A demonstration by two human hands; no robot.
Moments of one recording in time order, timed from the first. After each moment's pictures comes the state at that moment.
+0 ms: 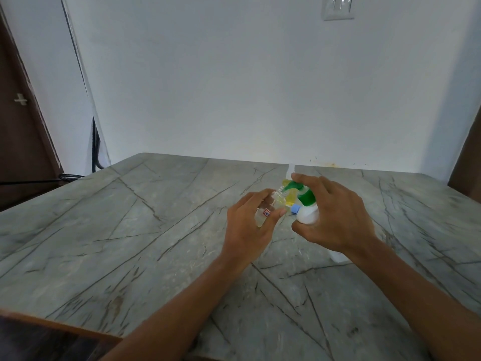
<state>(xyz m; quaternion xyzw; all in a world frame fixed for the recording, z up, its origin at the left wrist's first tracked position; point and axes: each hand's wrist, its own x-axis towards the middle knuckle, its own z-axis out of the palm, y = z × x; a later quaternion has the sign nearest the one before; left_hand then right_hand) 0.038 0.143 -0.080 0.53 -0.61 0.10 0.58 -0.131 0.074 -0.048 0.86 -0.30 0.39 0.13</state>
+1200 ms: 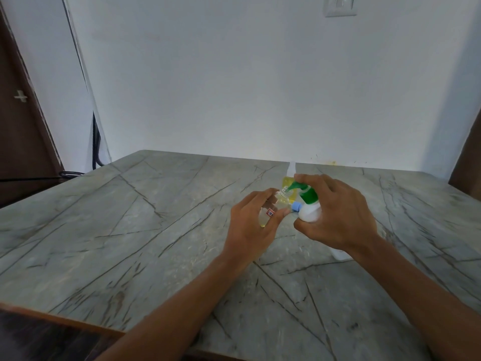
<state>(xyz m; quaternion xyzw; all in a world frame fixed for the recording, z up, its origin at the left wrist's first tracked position) 0.034 0.145 -0.081 0.52 -0.63 0.12 0.57 -0.133 0.077 -0.047 0.86 -0.29 0.39 0.13</state>
